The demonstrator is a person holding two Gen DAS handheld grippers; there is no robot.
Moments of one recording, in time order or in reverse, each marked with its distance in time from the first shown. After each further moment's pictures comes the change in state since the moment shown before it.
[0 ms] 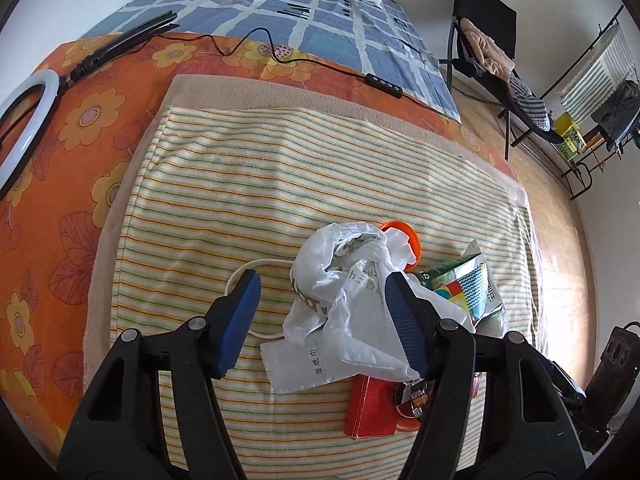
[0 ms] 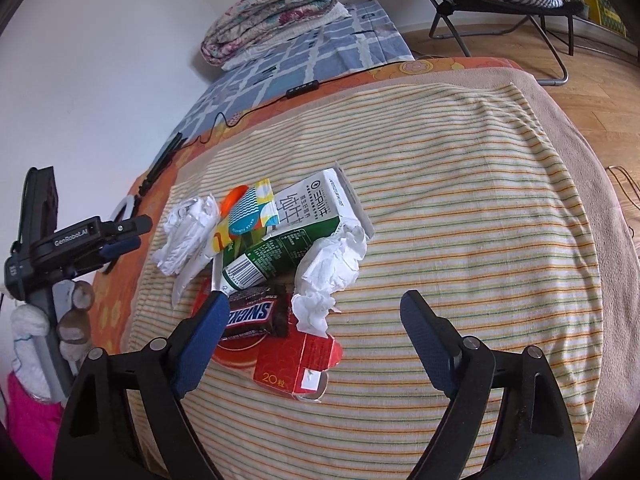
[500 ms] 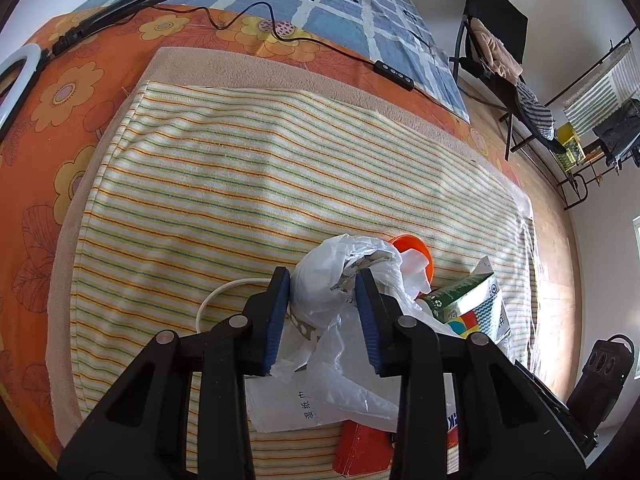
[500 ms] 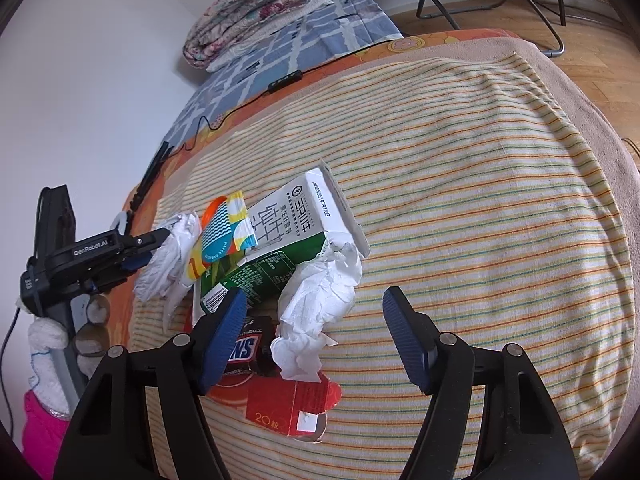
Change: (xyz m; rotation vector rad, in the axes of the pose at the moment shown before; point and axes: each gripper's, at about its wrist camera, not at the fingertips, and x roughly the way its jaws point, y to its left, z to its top) left arm 0.037 0.005 0.012 -0.055 0.028 -0.030; right arm 0.035 -0.016 0.013 0.094 0.028 0.023
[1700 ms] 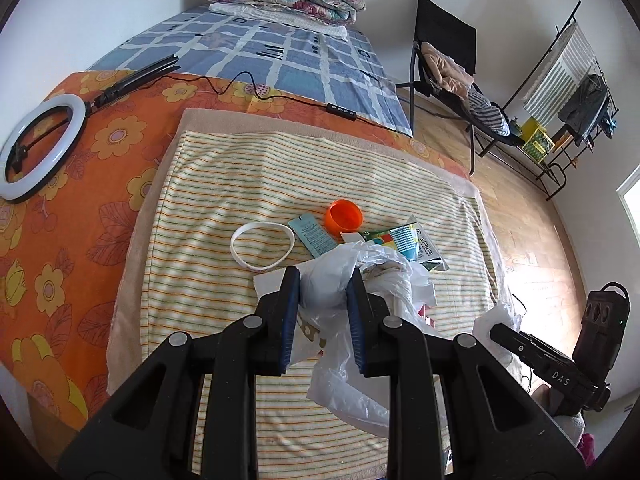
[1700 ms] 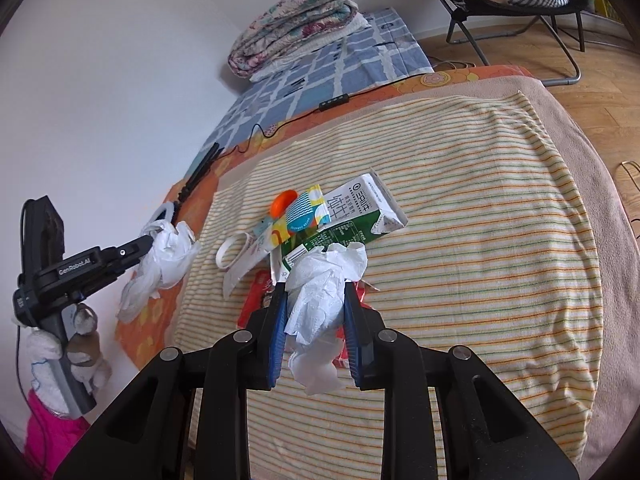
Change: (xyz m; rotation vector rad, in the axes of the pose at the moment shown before) left arm -0.146 -0.022 -0.087 0.132 -0.161 -0.035; right arm -0.079 0.033 -0.034 -0.100 -0.054 0.083
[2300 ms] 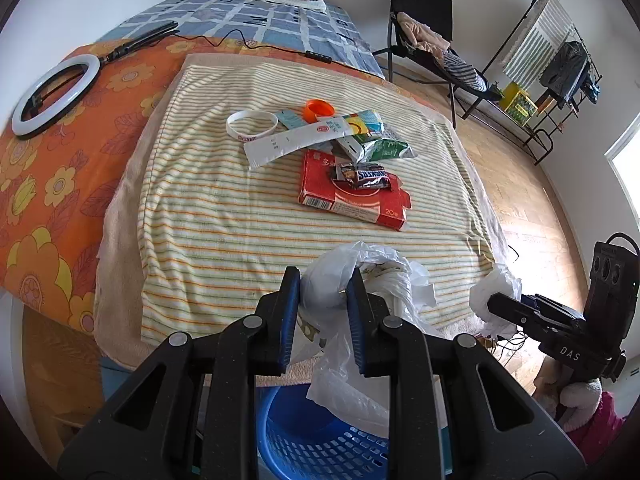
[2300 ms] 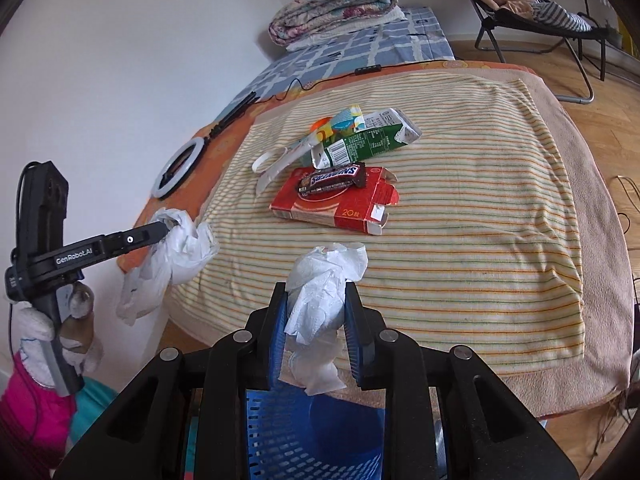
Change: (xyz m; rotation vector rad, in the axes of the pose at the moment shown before) left arm -0.050 -0.012 -0.143 0.053 0.073 -0.029; right arm -0.063 0.026 -0.112 -0.167 0.057 0.000
